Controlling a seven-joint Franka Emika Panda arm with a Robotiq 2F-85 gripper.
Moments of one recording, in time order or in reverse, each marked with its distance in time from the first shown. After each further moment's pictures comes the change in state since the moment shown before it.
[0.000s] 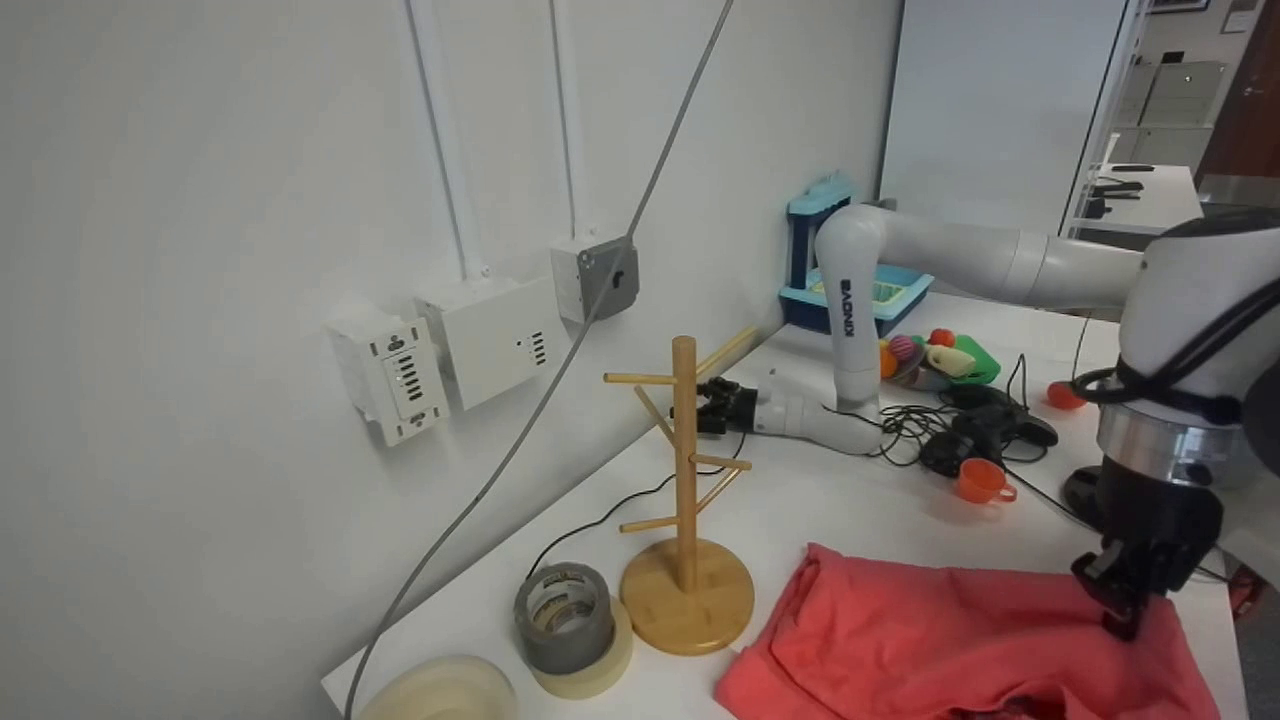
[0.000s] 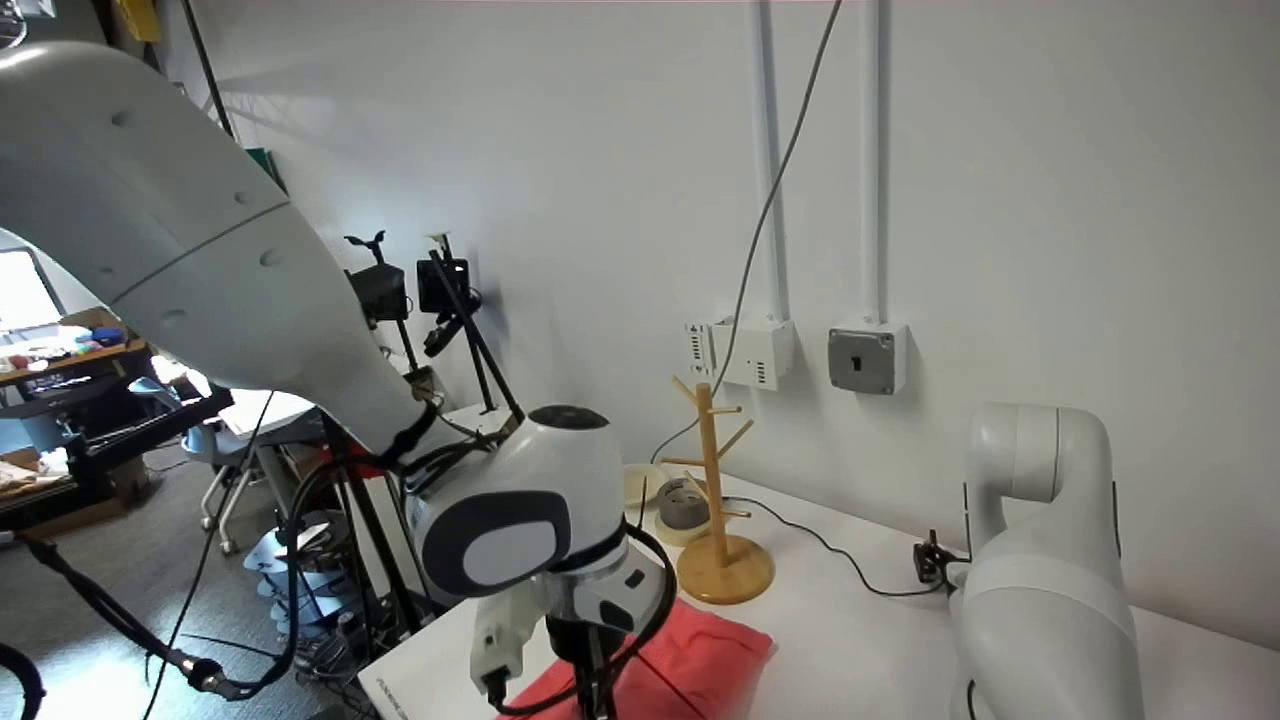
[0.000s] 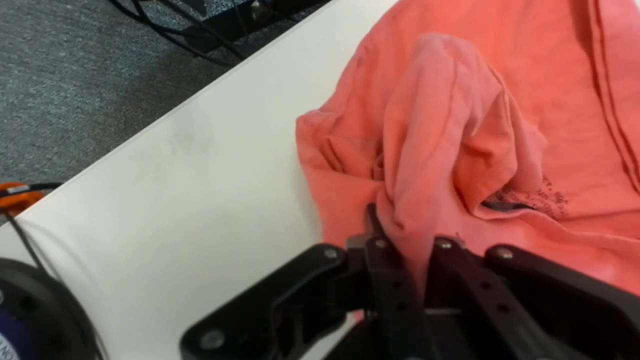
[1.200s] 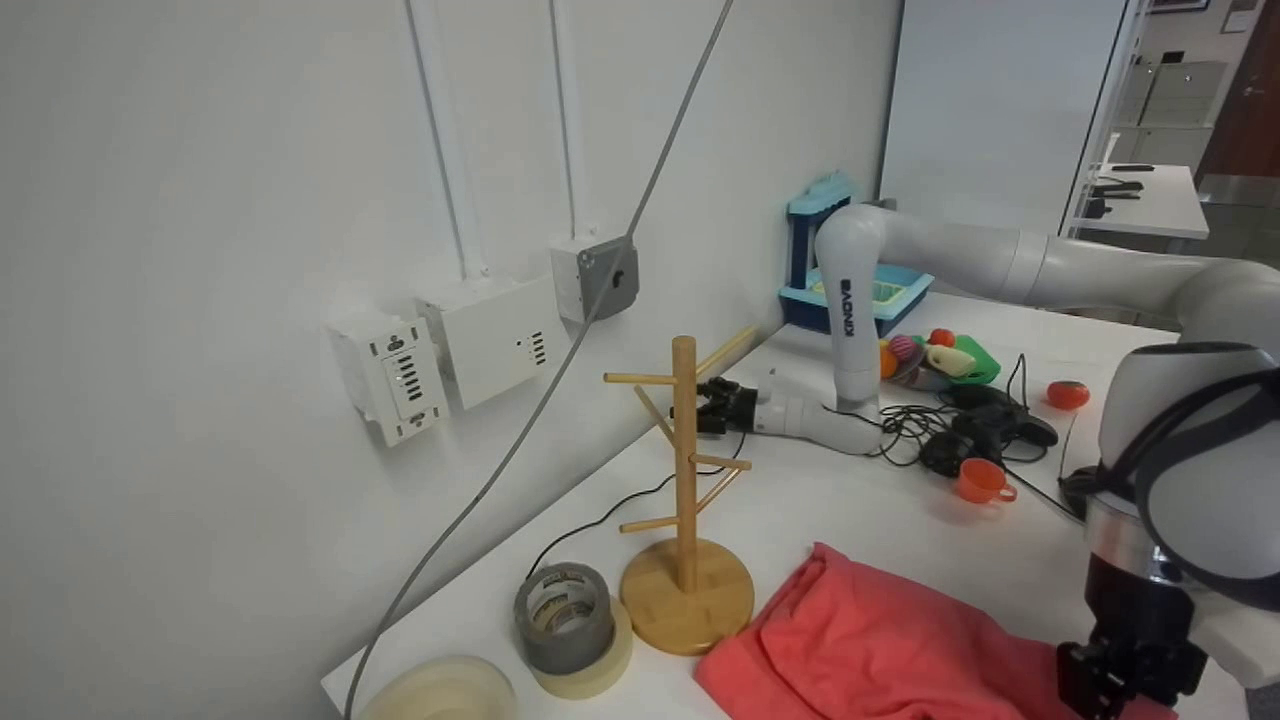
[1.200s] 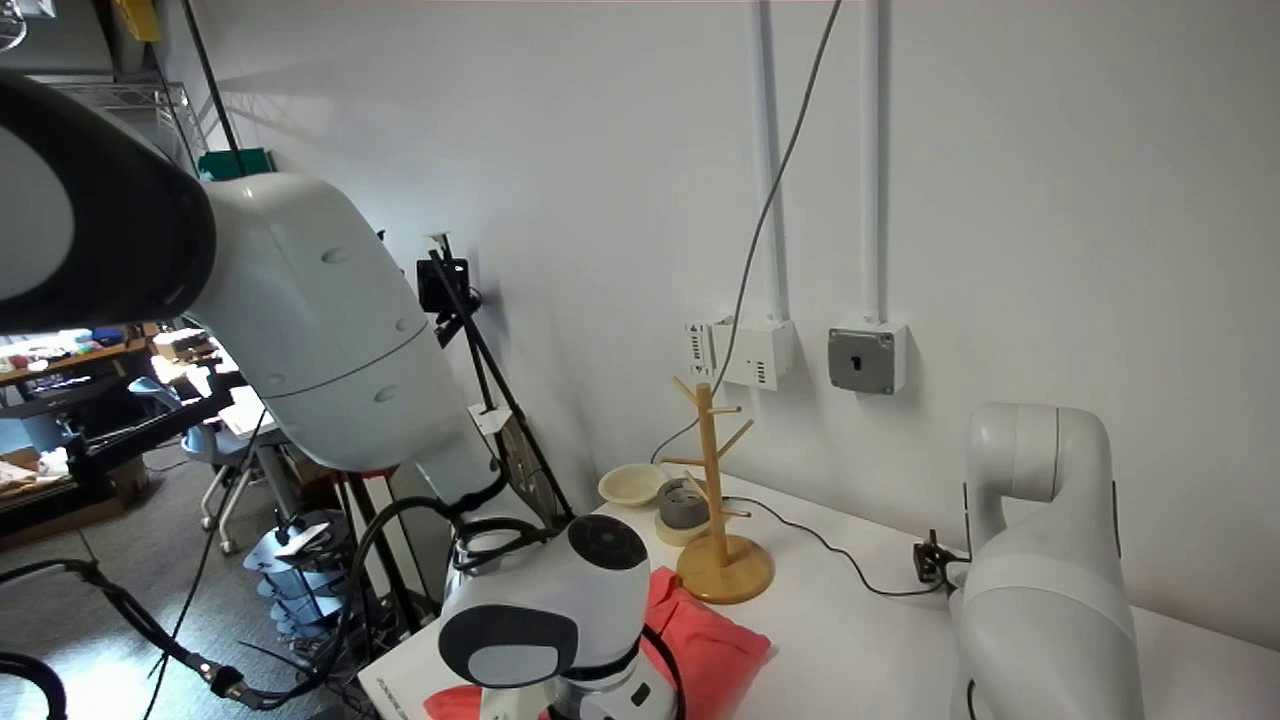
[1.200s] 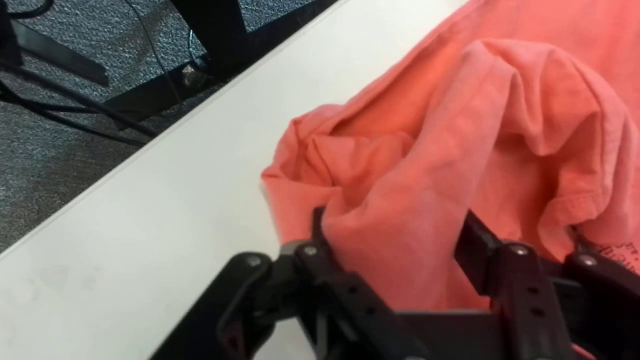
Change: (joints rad) arm -0.191 0.272 0.196 0.052 0.341 0.107 -0.255
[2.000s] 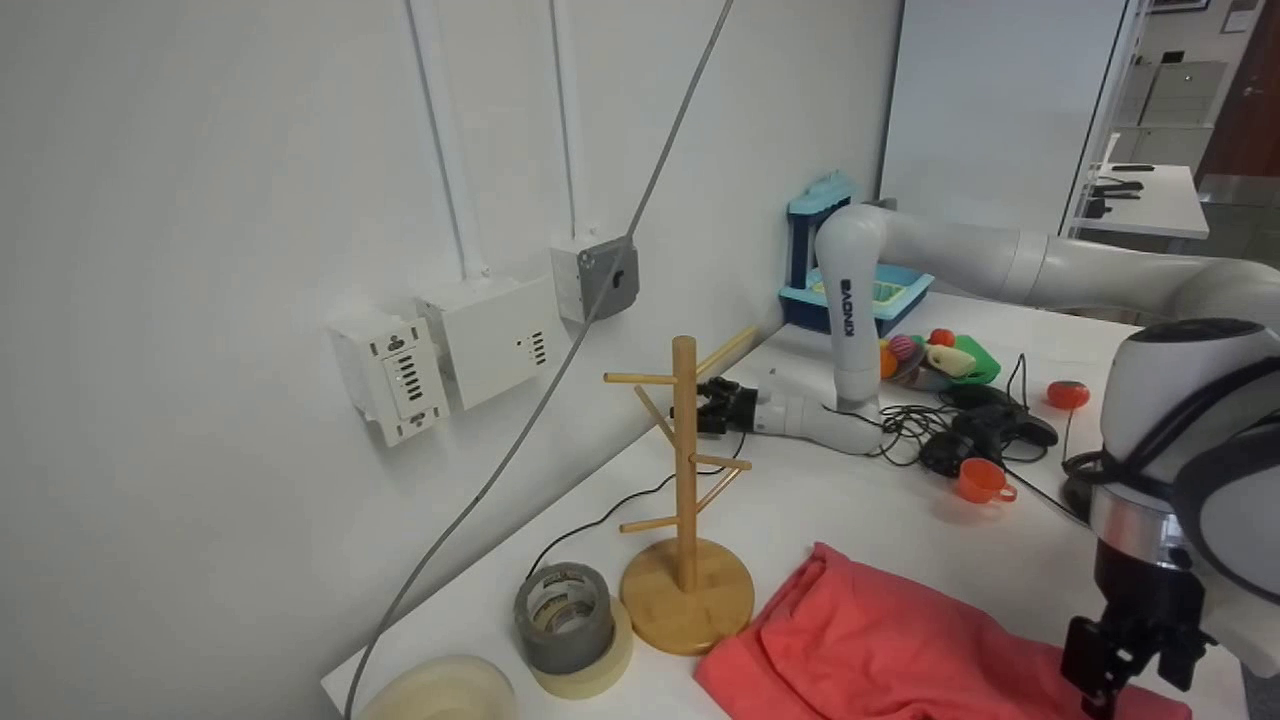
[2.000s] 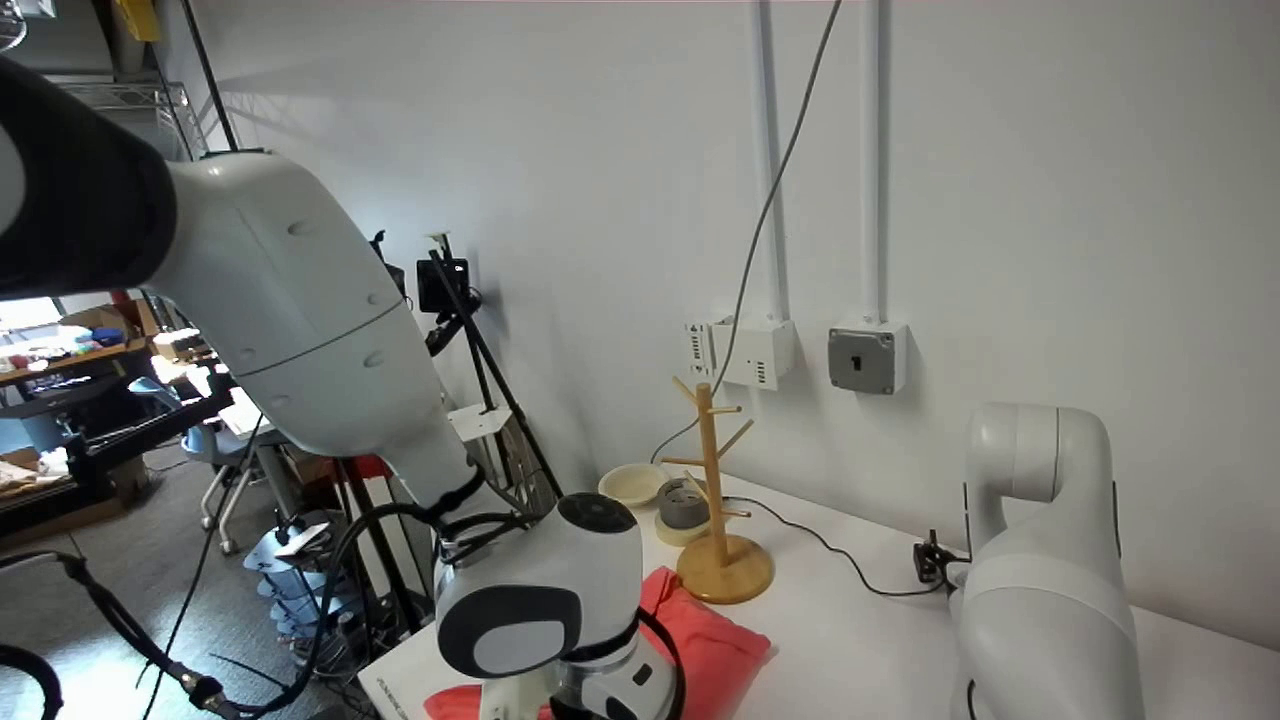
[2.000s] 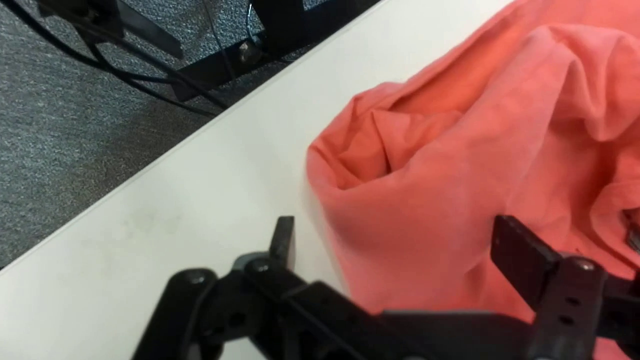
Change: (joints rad) arm 0.140 -0.049 -0.151 -0.020 -0.179 -0.011 0.139
